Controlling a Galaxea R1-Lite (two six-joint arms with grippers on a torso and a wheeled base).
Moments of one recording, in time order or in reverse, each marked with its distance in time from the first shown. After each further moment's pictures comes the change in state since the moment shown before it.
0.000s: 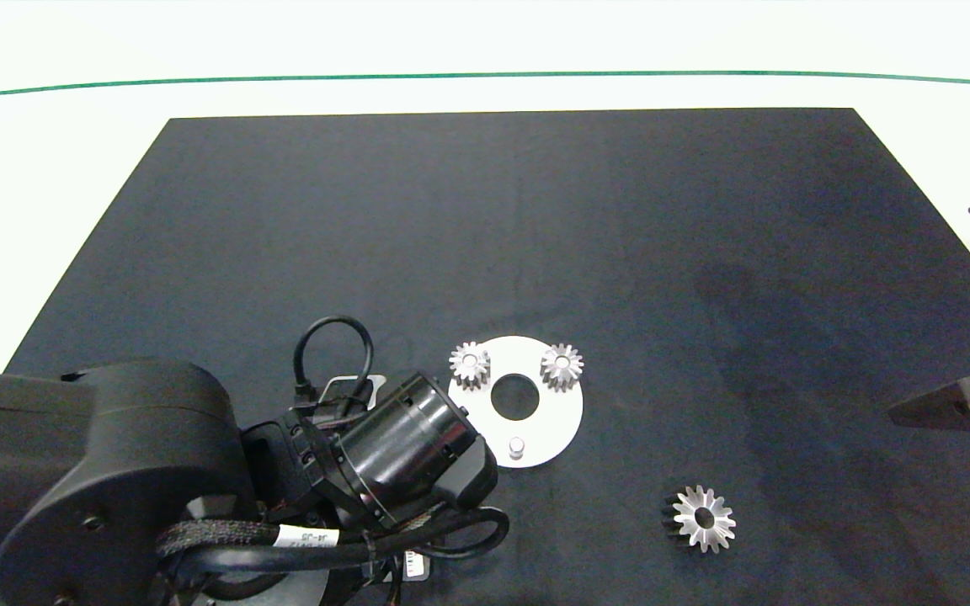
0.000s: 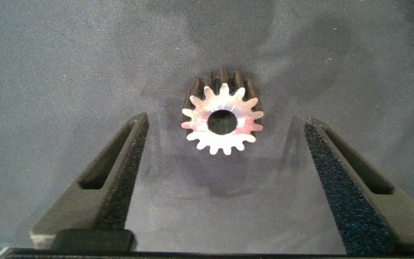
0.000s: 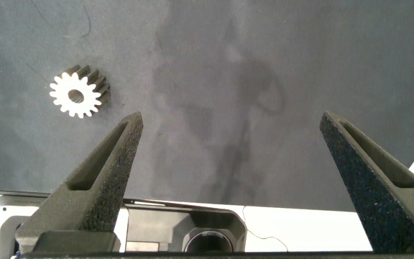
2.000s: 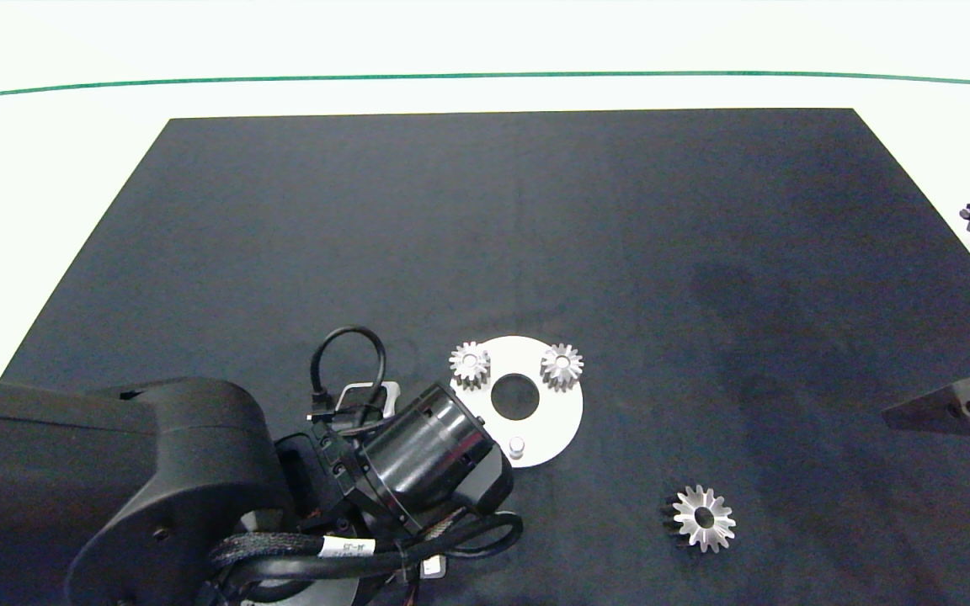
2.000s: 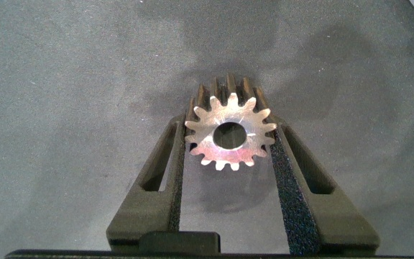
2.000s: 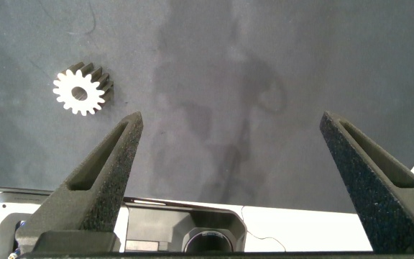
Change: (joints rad) left arm 0.000 0.042 0.021 -0.079 0.003 -0.009; right arm 0.014 0.005 0.001 -0.001 0.000 -0.001
